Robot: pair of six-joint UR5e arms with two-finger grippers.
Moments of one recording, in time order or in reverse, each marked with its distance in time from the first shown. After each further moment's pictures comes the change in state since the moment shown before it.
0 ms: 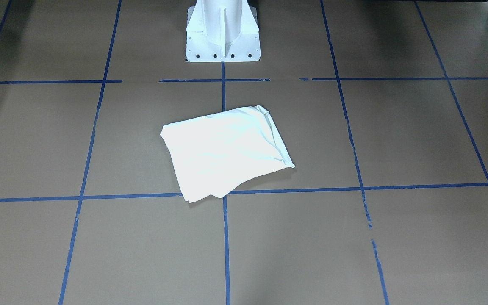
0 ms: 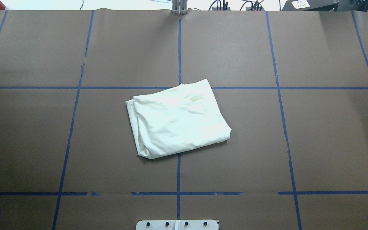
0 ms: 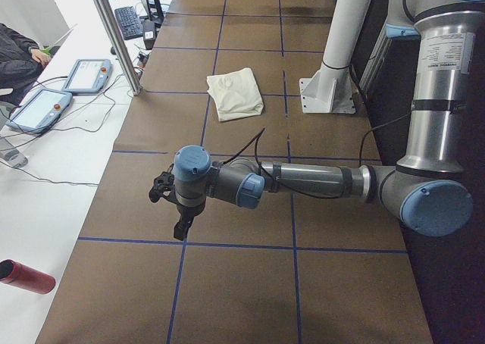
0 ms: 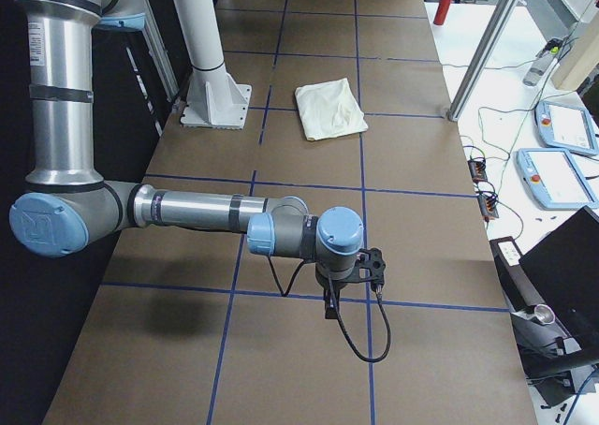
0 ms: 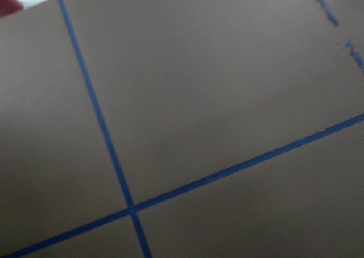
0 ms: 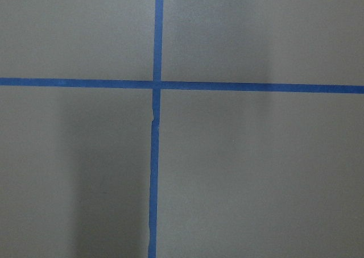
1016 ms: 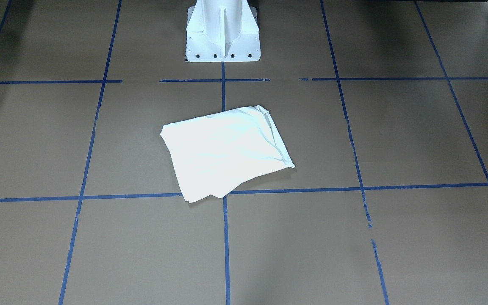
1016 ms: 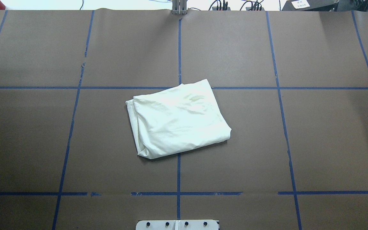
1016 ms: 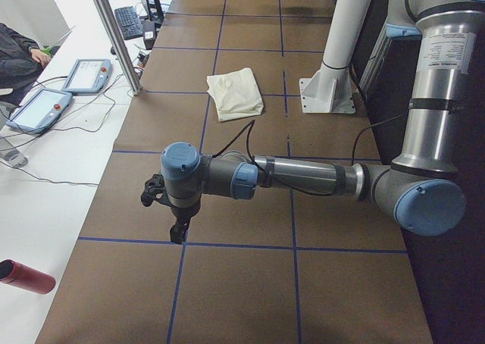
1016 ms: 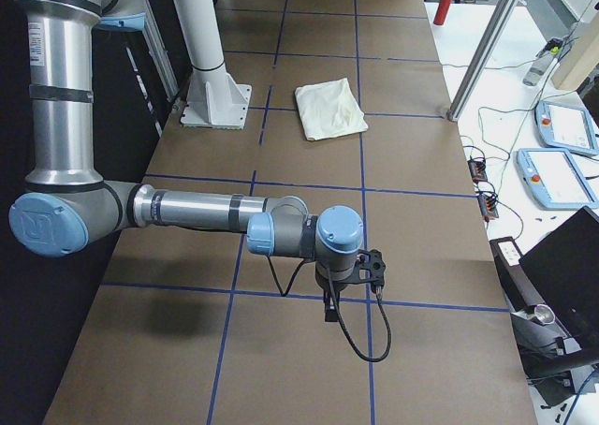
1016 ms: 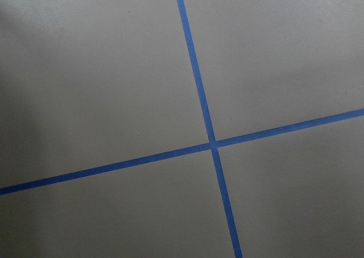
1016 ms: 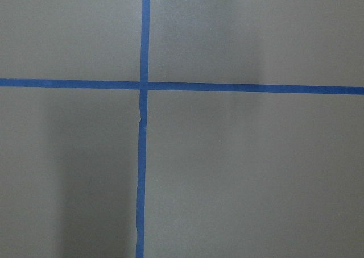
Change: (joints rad) left arm -0.023 -0.030 -0.017 0.101 0.003 0.036; right arm -0.003 -0.002 -0.001 0.006 -0.026 0.008
